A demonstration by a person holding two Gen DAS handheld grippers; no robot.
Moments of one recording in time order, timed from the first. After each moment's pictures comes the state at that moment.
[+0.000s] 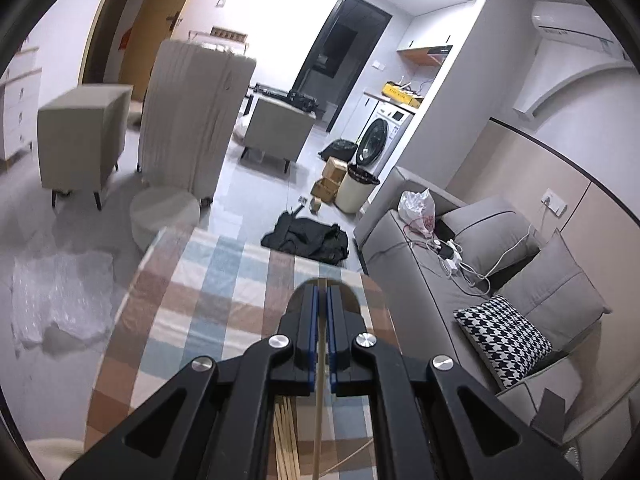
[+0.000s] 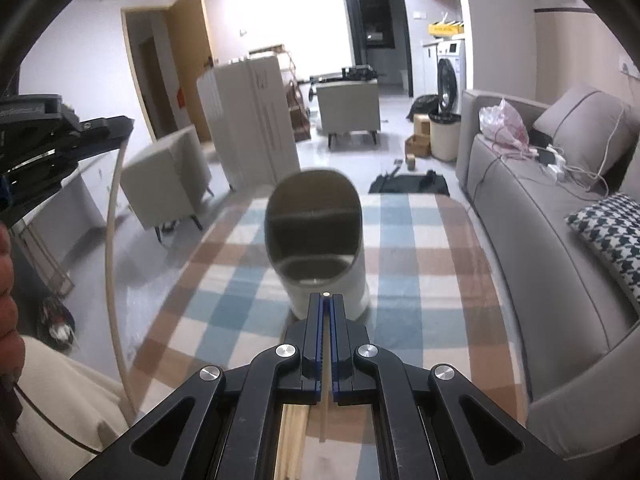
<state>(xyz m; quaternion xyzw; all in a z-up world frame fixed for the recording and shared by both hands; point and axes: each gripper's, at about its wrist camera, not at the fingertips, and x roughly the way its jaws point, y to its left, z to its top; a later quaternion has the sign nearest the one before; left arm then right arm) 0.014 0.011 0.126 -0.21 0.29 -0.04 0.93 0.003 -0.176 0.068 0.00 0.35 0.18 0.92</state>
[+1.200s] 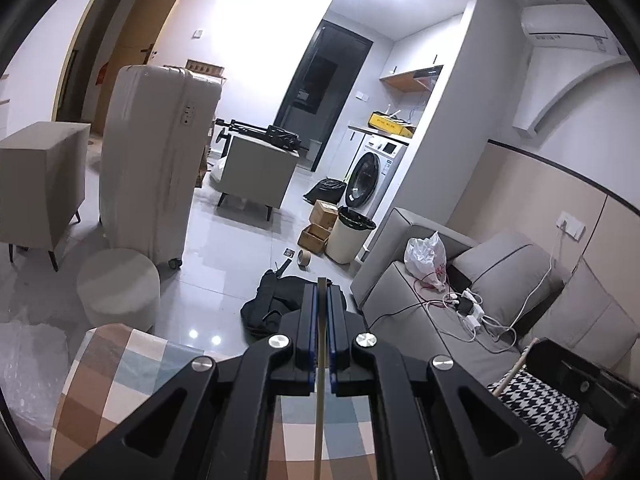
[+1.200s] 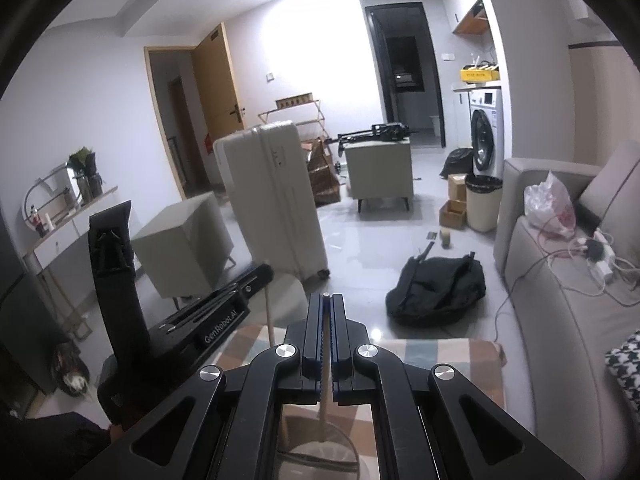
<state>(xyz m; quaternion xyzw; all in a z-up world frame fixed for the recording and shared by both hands) 0.167 0.007 0.086 -0.19 0.20 -0.06 0.96 0.197 -0.144 0.162 0.02 0.28 0.24 0.93</state>
